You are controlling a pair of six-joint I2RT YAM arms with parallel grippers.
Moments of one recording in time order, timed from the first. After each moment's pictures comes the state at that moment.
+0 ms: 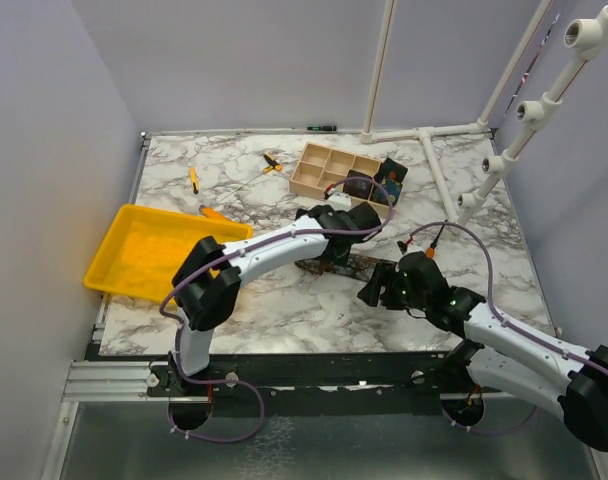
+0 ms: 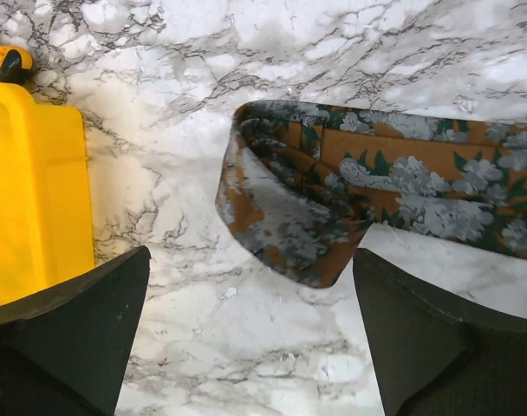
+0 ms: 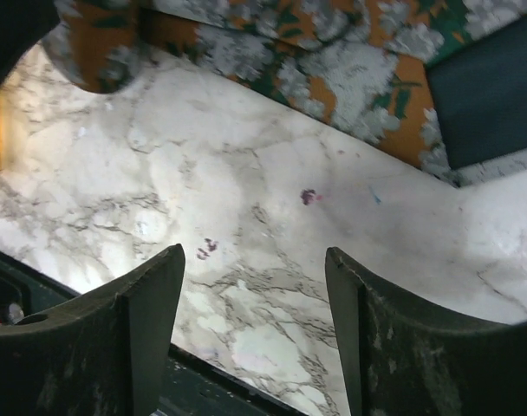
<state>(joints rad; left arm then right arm) -0.99 2.00 1.66 -1.05 -0.64 -0.72 0.70 0.90 0.38 -0.22 0.02 0.74</state>
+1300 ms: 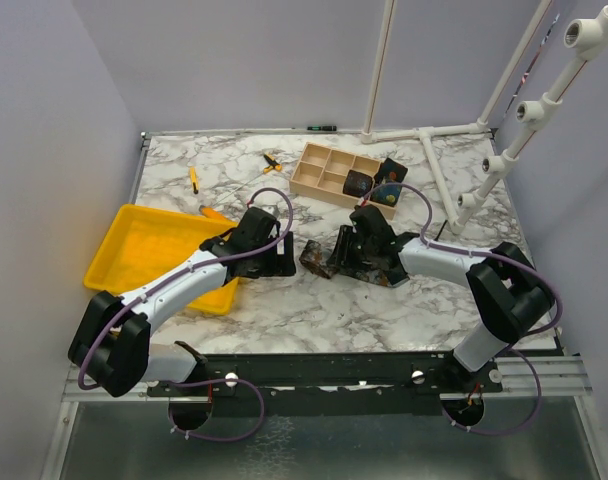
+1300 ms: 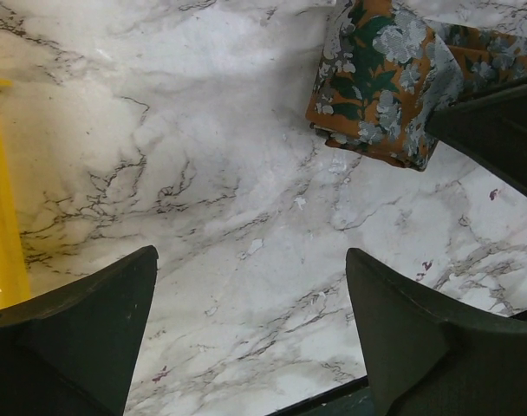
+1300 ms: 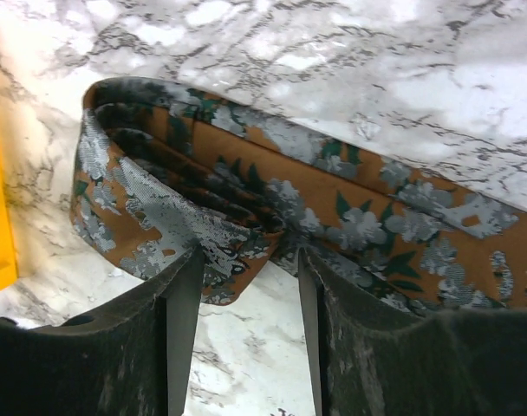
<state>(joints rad) -0.60 1.31 0.82 -0.45 0.02 -0.54 0.66 1.63 0.87 -0.10 -0.06 0.72</state>
